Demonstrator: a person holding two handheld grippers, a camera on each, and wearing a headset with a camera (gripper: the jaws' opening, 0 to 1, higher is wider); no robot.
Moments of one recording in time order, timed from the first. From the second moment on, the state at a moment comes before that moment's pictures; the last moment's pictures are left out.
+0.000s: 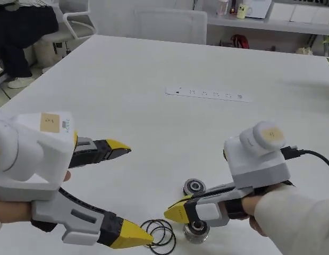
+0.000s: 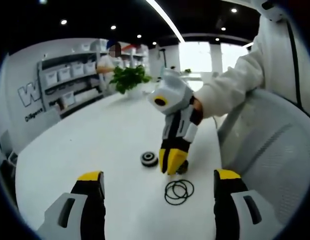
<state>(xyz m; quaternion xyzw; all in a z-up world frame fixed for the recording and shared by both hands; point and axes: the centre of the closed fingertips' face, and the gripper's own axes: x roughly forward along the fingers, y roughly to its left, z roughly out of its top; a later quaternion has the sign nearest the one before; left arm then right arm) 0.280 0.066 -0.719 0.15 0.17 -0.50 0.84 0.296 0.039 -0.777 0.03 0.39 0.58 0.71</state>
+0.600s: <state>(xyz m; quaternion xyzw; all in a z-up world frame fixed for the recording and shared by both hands) 0.290 0.060 -0.701 0.14 0.15 -0.50 0.84 0.339 0.006 -0.749 0.05 0.33 0.54 0.77</state>
